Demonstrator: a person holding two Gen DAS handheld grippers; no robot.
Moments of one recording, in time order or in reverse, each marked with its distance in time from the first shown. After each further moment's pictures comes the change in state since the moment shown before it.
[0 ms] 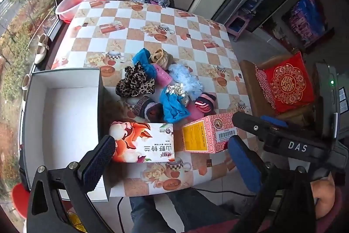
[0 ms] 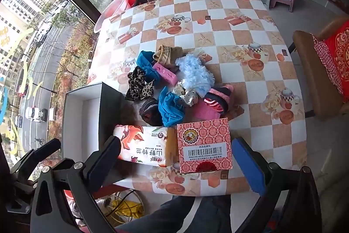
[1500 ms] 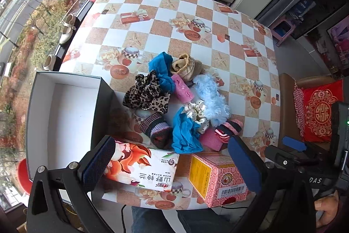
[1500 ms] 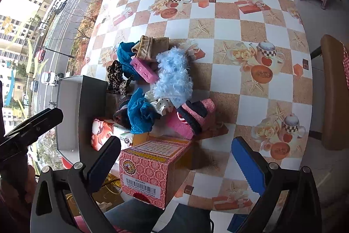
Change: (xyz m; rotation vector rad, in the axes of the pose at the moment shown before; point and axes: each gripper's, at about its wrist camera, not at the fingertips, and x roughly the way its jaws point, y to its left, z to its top) left arm 0.073 -0.015 0.097 -0.198 0.126 0.258; right arm 0.062 -0.096 0.081 -0.145 0.226 0.139
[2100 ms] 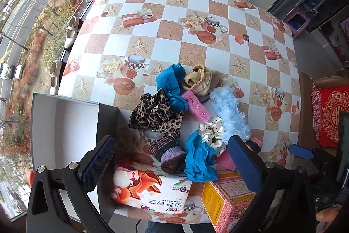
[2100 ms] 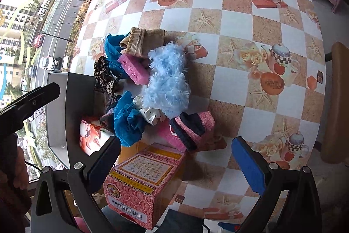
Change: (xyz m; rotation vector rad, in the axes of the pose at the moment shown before) left arm 0.052 -0.002 0.058 0.032 0.065 0.091; right arm 0.047 -0.008 0.038 -0.039 0.113 -0.015
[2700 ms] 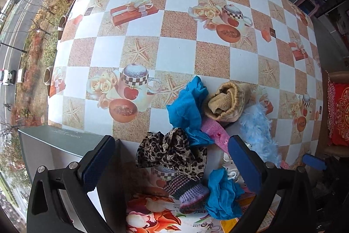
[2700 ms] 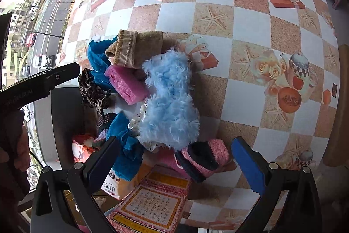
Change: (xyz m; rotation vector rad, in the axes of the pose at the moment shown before) left arm 0.079 0.019 0.061 0.058 0.100 0.040; right arm 0.046 0.010 0.046 0.026 0.065 -0.038
